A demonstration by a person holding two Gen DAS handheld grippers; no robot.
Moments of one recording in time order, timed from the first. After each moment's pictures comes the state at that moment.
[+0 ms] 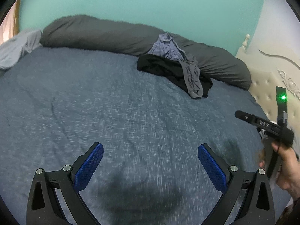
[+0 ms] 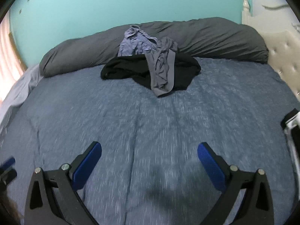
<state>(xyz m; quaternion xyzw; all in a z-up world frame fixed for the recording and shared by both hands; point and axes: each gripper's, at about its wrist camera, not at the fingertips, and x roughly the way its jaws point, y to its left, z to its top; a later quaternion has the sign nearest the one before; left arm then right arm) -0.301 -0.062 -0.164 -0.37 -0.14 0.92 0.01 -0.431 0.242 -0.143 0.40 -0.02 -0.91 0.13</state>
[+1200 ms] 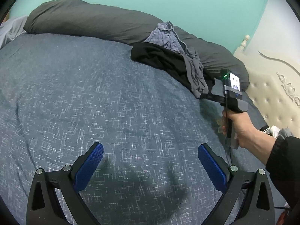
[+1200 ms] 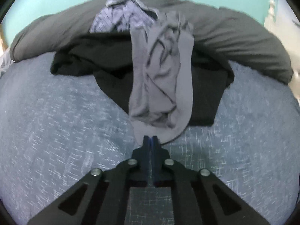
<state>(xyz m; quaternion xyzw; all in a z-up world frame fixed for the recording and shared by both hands) -0.382 -0.090 -0.231 -0.37 -0.17 0.91 0.07 -0.640 0.187 -0.245 0.41 0.08 -0.91 0.09</state>
